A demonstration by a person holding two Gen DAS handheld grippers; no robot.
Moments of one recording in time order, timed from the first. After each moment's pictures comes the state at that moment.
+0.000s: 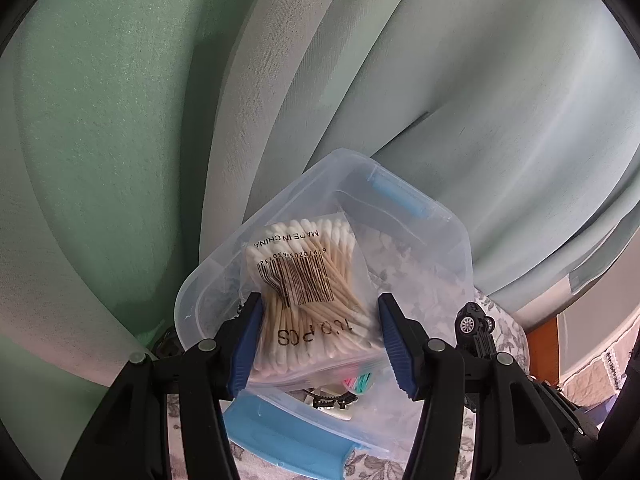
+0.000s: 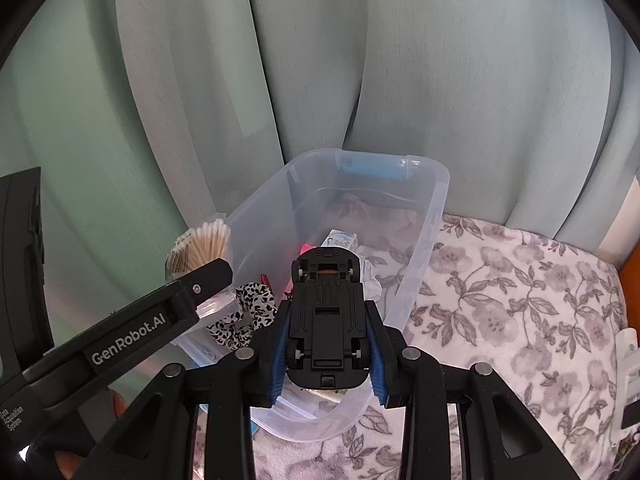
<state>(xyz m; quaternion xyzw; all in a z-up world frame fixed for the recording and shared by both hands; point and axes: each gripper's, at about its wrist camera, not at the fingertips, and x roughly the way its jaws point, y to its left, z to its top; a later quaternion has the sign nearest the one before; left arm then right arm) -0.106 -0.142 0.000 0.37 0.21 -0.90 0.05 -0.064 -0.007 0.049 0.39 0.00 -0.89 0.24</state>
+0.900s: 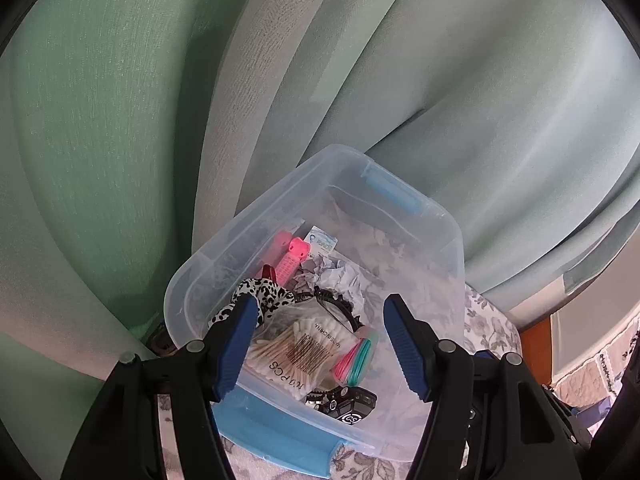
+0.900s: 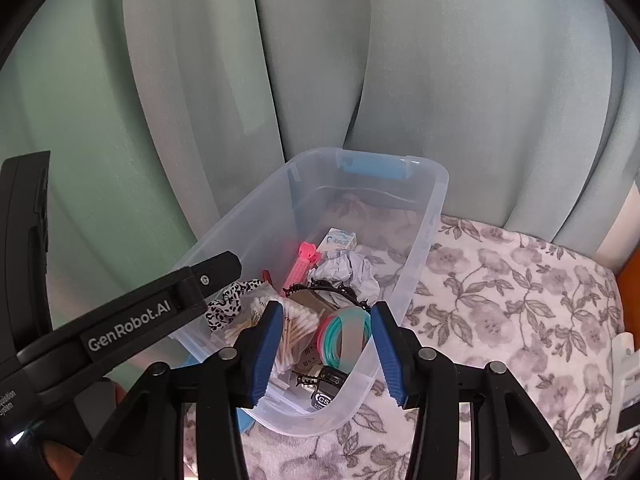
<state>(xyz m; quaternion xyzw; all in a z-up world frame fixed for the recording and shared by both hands) -0.097 -0.120 0.002 0.37 0.22 -0.90 0.04 -0.063 -0.004 0.050 0.38 0.01 -0.89 0.24</state>
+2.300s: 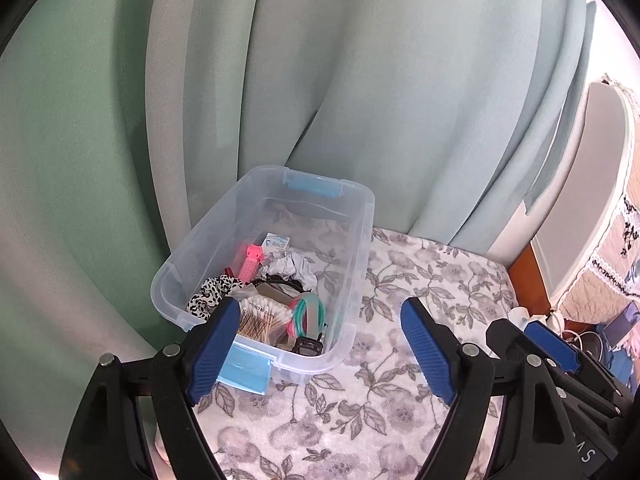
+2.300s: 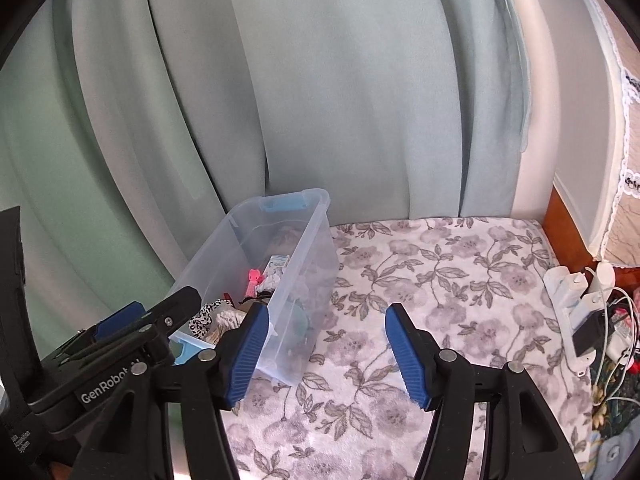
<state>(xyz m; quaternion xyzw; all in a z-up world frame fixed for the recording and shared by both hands) -0.022 -0.007 0.068 0.36 0.07 -0.93 0.01 0.005 0.120 0.100 0.35 -0.09 -0.92 0.14</state>
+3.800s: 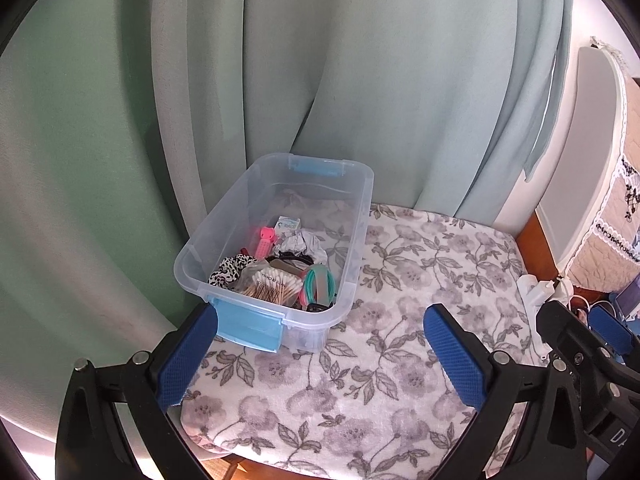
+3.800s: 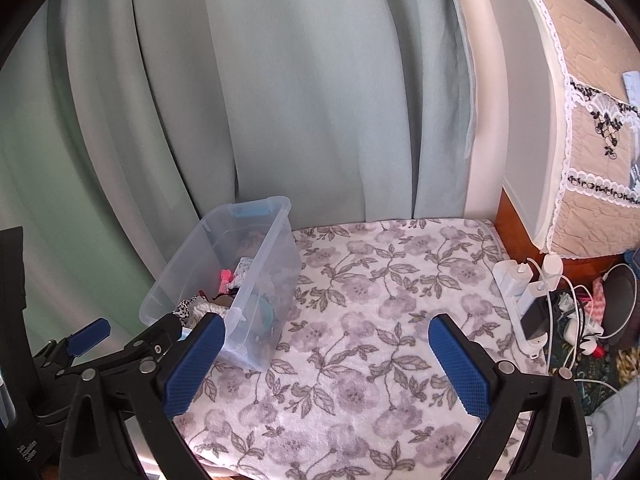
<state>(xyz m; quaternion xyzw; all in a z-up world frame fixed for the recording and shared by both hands) 0.008 0.007 0.079 0.38 0.02 -0.92 0.03 0.043 0.154 0.125 0.35 -0.08 -0.93 0.08</state>
